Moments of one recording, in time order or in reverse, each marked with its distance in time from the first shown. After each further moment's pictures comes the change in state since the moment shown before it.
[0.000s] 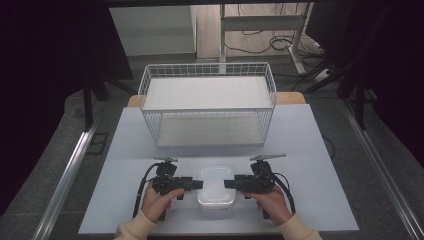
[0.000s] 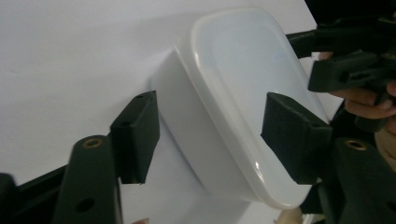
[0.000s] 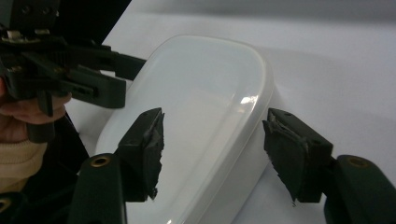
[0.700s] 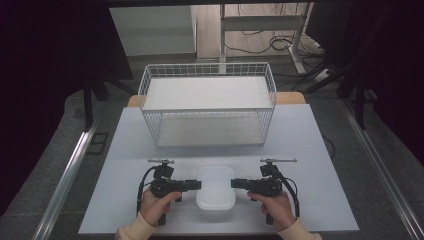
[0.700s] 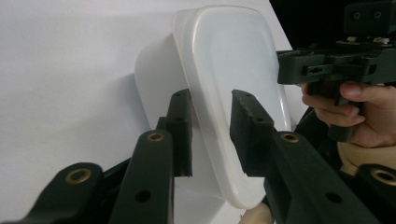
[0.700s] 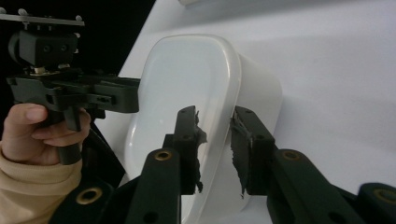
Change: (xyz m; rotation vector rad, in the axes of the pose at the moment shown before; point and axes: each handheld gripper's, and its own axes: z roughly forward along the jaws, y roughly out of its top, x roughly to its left) left arm -0.007 -0.008 -0.012 -0.063 -0.066 -0.035; right arm -0.003 -0.012 -0.019 -0.067 0.073 0.140
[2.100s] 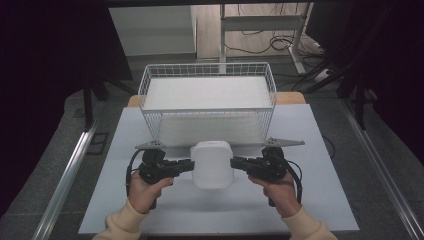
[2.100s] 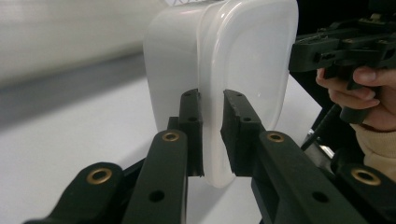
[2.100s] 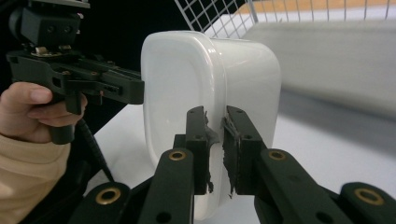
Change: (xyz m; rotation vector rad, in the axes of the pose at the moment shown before) left arm -0.044 0.044 -0.049 -0.124 0.085 0.261; right arm 0.054 0.048 -0.029 -0.141 -0.009 -0.345
